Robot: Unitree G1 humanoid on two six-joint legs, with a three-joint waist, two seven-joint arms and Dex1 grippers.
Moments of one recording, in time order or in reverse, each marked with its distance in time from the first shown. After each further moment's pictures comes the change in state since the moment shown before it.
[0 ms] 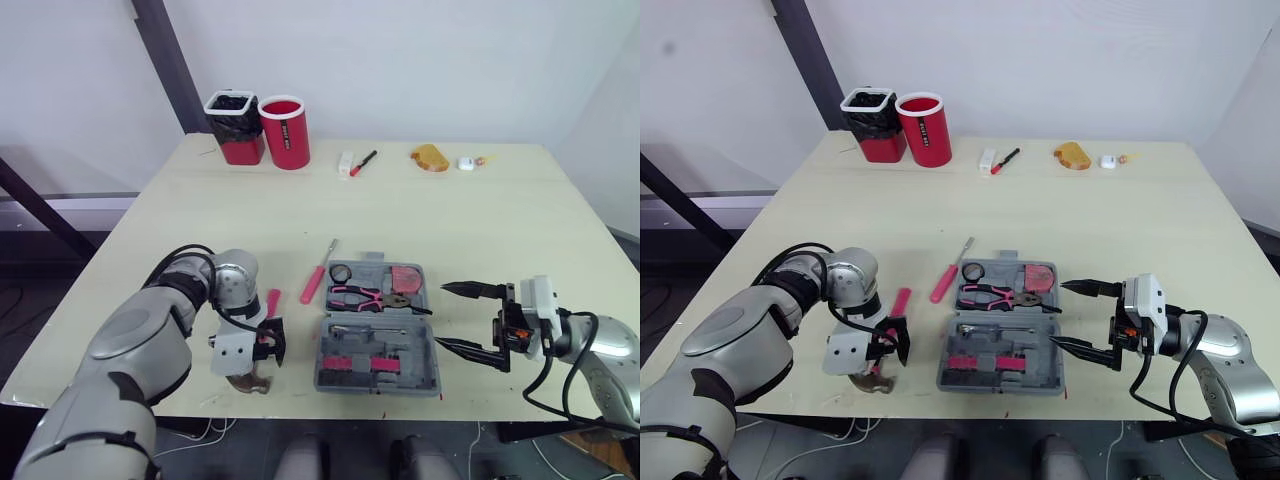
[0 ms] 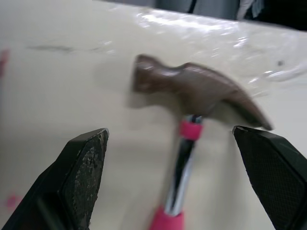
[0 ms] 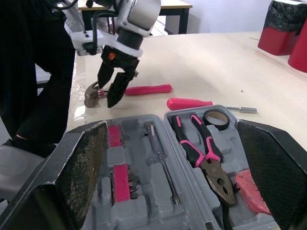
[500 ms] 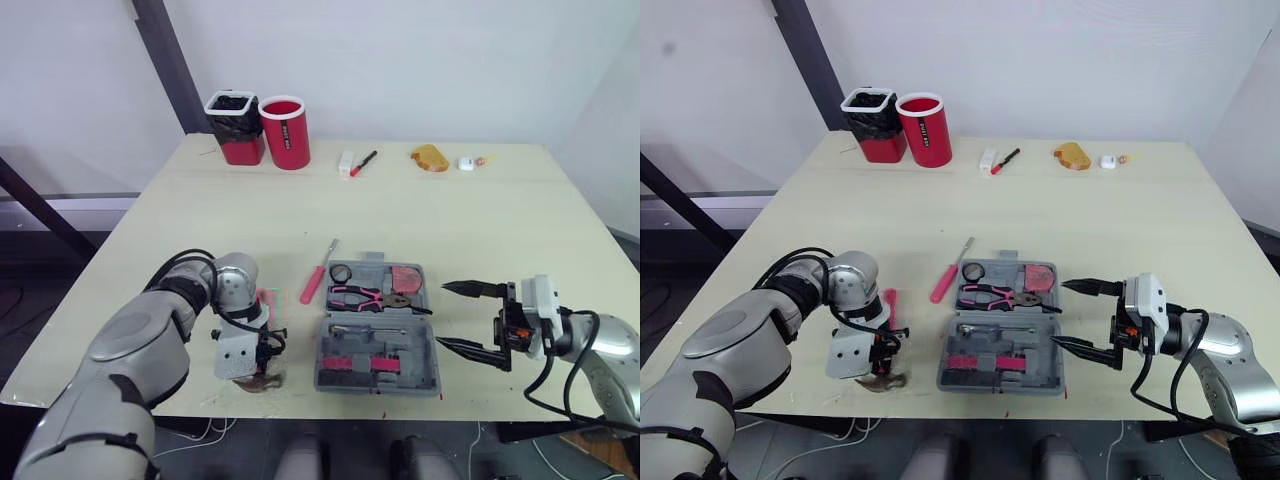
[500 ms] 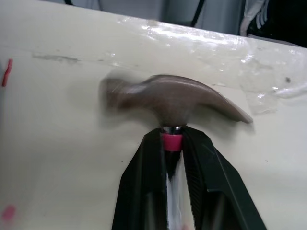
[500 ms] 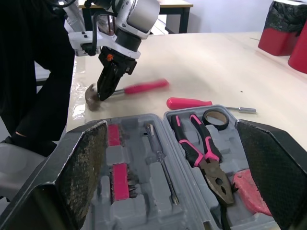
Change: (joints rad) left arm 0.025 0.018 -0.041 -0.044 -0.103 0.051 -0.020; right arm -0.009 -0.009 0.000 0.001 0.000 -0.004 0.004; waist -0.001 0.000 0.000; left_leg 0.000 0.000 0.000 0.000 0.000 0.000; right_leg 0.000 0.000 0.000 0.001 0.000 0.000
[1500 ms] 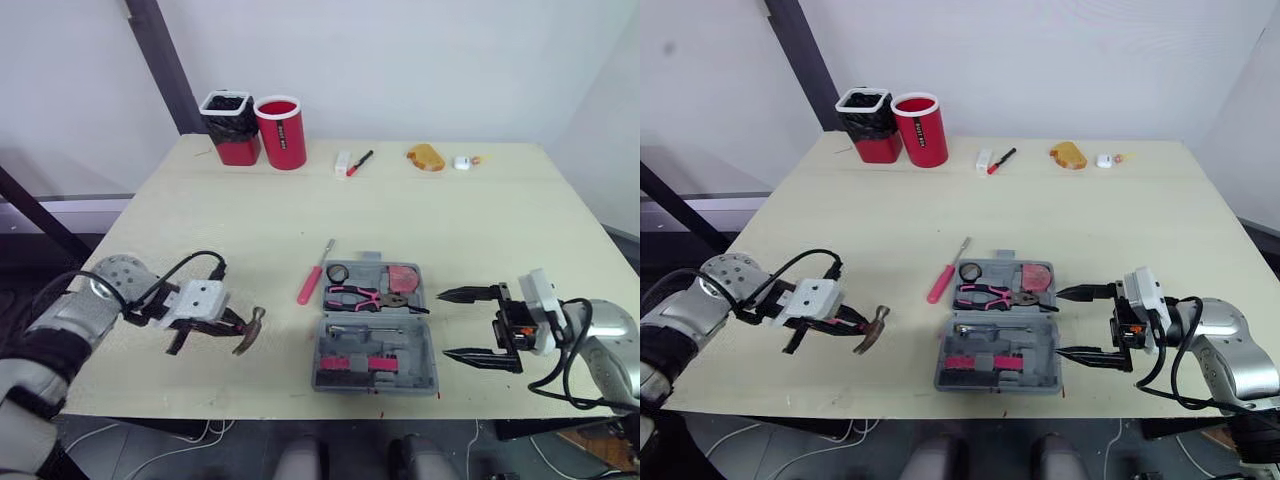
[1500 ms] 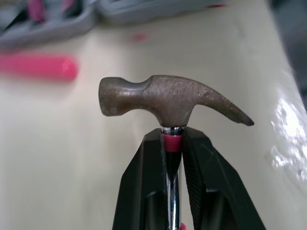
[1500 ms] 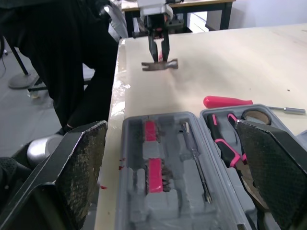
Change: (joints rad) left arm 0.534 0.475 0.634 -0.655 -0.416 1.148 0.221; right arm -0.103 -0.035 0.033 0.103 0.041 0.068 0.203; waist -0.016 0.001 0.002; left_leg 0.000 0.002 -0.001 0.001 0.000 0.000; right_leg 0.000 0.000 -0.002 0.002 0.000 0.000
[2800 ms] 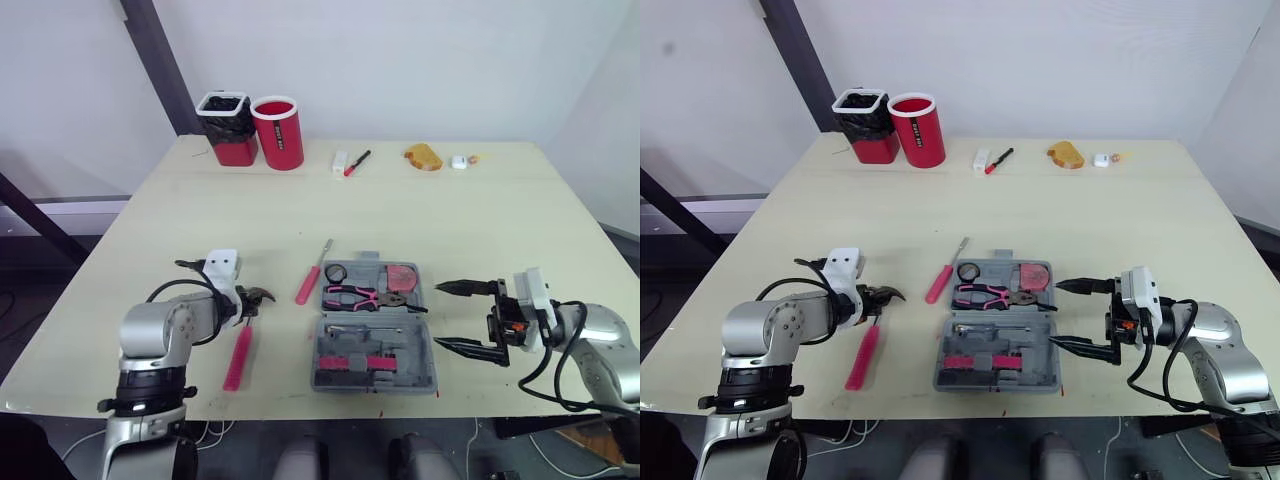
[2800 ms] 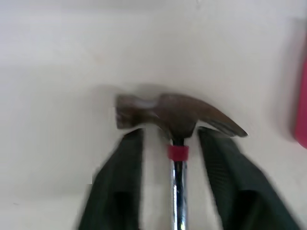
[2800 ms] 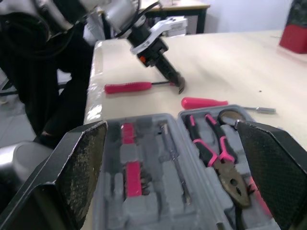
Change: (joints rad) left arm 0.156 -0.710 0.713 -0.625 -0.067 1.622 1.230; right arm 0.016 0.066 -0.011 -0.003 -0.030 -0.042 -0.110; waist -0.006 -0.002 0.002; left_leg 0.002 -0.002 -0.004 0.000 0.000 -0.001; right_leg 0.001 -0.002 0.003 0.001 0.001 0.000
